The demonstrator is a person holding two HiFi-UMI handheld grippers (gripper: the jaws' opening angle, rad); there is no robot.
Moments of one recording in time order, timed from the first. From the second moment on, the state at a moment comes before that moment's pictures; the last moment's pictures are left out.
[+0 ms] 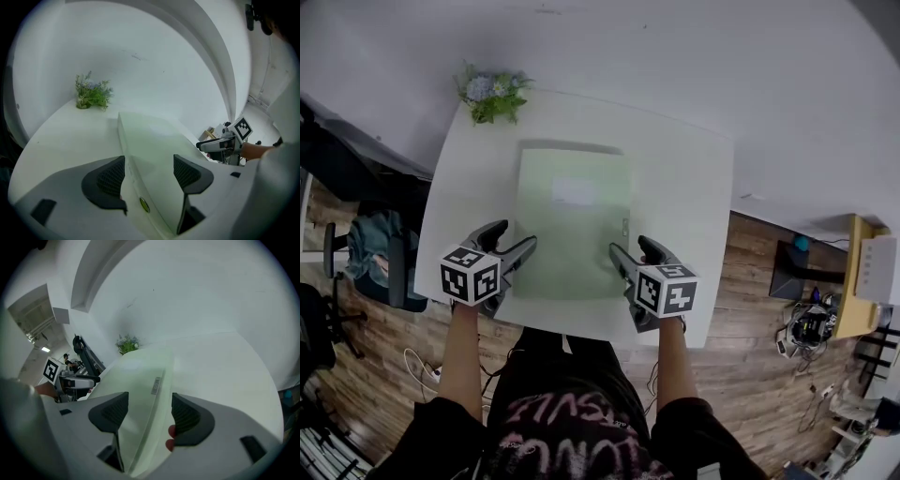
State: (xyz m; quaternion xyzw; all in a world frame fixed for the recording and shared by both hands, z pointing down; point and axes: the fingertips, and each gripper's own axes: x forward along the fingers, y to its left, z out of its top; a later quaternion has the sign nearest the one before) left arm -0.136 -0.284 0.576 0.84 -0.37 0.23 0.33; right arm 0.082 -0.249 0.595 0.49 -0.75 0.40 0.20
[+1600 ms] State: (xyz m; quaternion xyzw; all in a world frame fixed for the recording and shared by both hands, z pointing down) left arm -0.124 -0.277 0.597 0.83 -0.35 0.28 0.34; right arm 0.066 -0.246 0.612 0.46 -0.73 0.43 0.26
